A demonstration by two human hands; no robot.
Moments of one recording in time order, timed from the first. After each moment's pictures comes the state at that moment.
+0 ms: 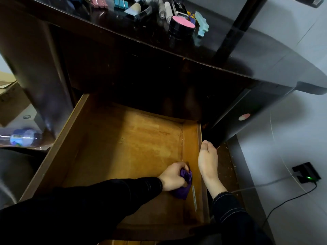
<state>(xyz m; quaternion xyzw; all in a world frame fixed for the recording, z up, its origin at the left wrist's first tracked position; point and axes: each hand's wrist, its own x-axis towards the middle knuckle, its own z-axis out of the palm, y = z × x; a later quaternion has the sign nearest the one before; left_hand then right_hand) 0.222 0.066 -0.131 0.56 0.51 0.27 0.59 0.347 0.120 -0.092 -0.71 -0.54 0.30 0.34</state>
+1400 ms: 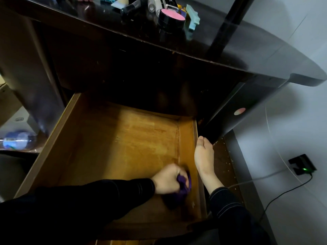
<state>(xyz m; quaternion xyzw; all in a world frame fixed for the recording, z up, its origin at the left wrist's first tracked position) 0.214 0.053 -0.131 0.66 0.42 0.26 0.57 0.350 0.123 -0.099 -0.70 -0.53 0.31 0.35</state>
